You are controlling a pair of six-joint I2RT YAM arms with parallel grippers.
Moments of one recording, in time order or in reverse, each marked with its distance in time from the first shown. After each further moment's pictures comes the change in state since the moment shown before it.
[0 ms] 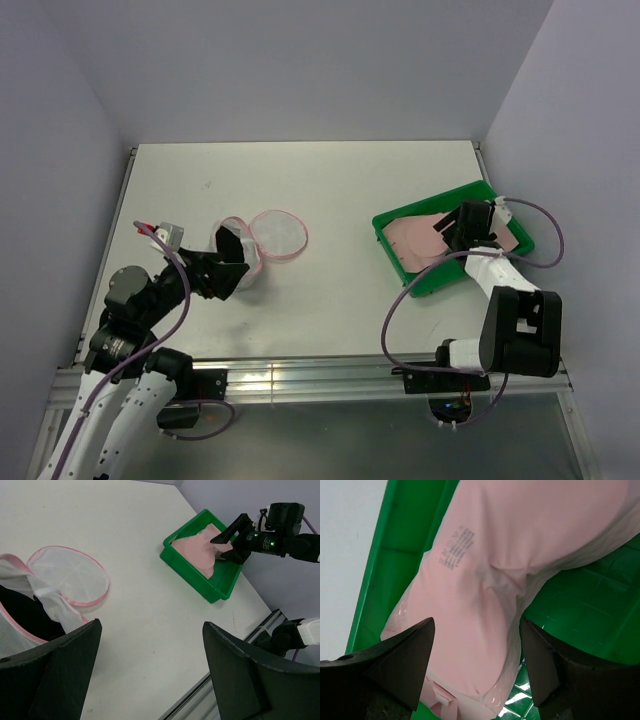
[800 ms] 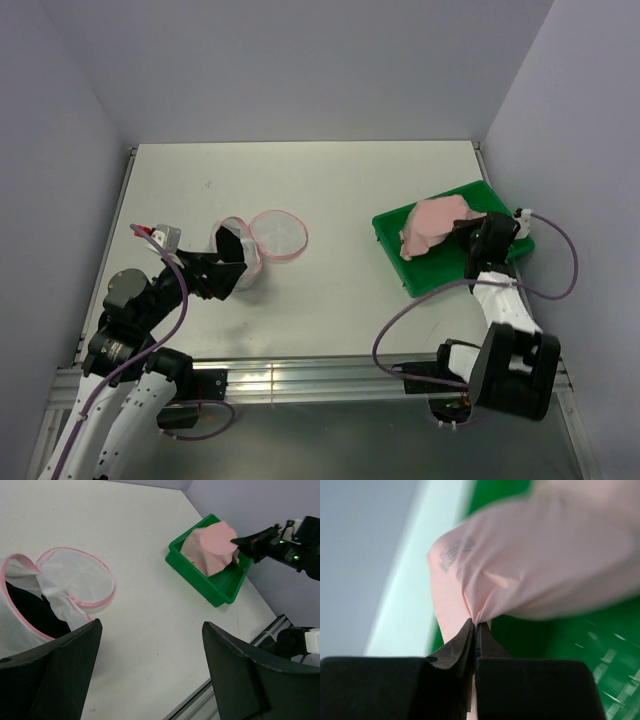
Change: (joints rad) left arm -0.018 -0.026 0.000 -0.016 -0.051 0.000; right arm -0.169 -0.116 -0.150 0.199 -0.258 0.206
